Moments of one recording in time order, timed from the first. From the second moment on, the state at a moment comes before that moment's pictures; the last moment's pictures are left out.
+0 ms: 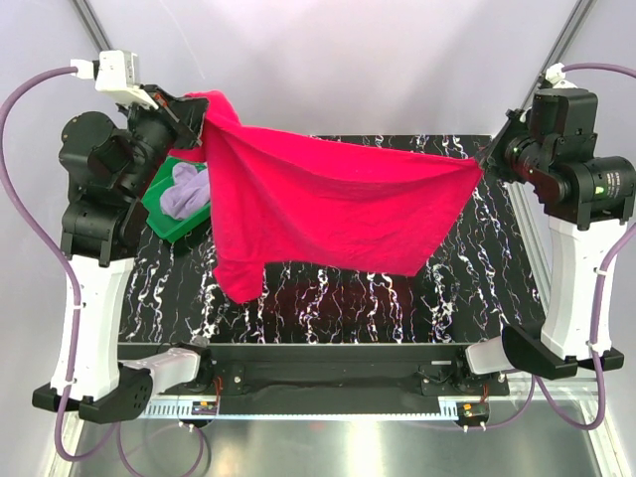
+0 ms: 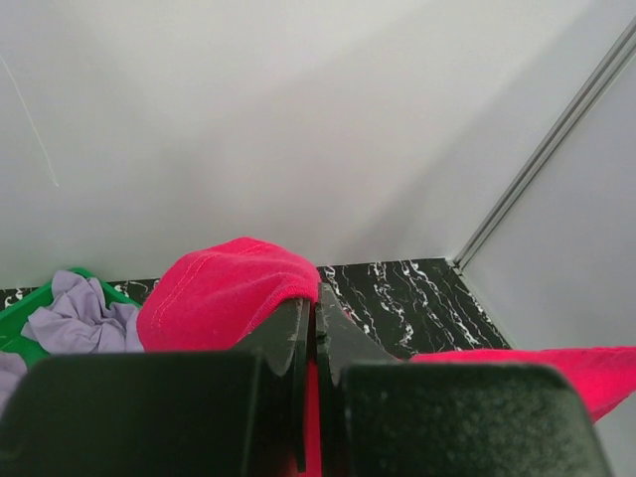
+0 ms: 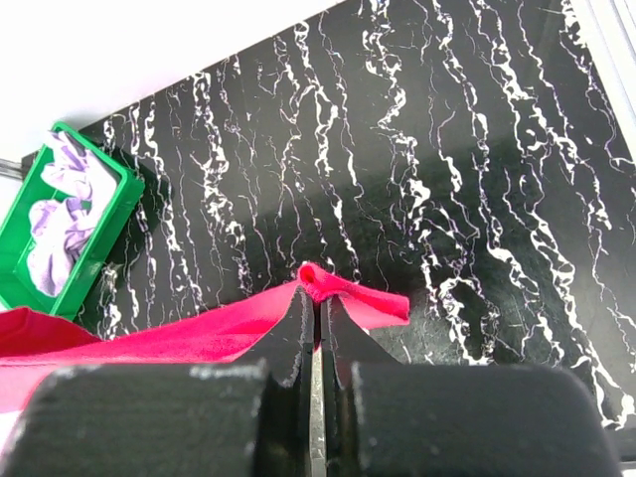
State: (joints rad) left arm -0.22 1.16 1.79 -0.49 0.12 -0.32; right arm 0.16 1.43 2.28 -1.38 0.14 0.49
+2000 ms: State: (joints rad) left arm -0.34 0.50 0.68 -0.69 -0.02 -0.77; right arm 0.07 1.25 0.96 -1.06 -0.13 0.62
